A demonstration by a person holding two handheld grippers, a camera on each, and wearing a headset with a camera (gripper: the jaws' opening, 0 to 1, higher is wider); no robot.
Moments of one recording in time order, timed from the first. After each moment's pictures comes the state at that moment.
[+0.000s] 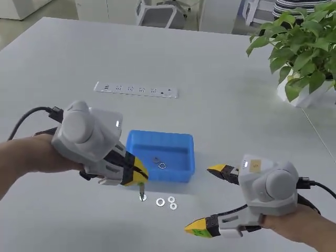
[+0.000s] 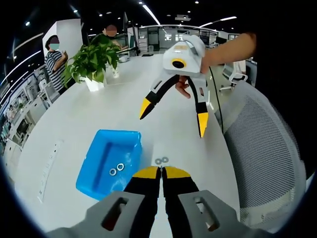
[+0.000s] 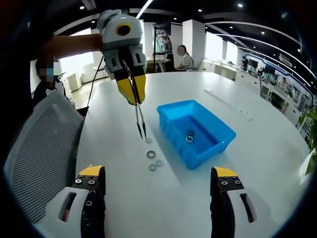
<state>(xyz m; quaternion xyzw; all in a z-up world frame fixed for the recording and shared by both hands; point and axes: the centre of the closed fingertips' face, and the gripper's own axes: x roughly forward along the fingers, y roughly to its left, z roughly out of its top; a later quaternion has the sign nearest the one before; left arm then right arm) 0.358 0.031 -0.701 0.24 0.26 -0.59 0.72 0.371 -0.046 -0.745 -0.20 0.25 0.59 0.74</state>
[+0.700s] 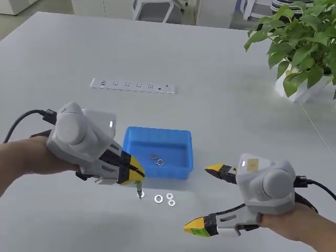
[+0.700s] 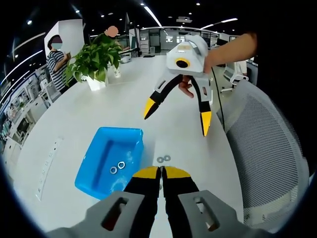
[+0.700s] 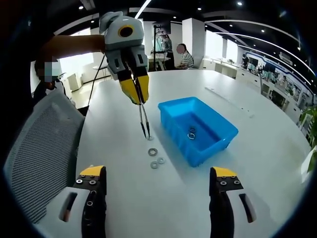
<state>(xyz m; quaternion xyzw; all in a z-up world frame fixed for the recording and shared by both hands) 0.359 0.032 -0.704 0.24 0.26 -0.59 0.73 0.368 -0.047 -0.751 -0.20 0.26 0.59 0.74</state>
